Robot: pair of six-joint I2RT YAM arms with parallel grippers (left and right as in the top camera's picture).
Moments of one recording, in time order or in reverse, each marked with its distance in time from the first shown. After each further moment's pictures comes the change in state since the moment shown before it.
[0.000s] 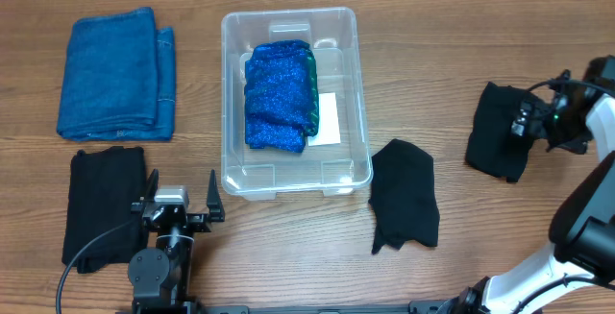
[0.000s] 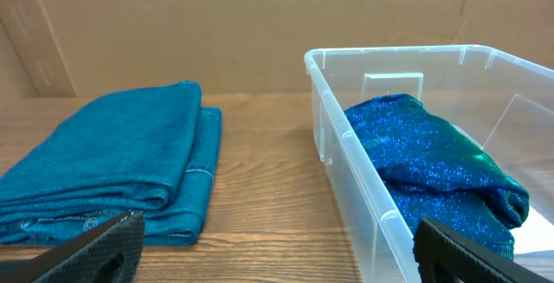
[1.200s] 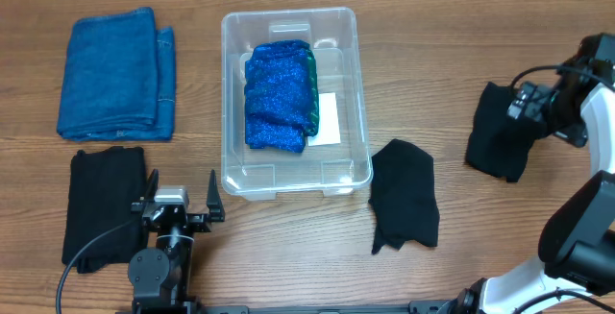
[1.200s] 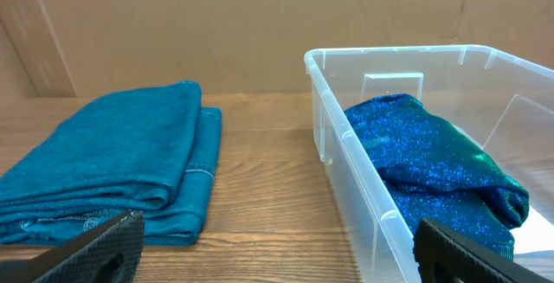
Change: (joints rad) left arm 0.000 0.000 0.000 0.000 0.000 0.000; right arm 0.106 -0.101 0.072 -0.134 0.108 0.247
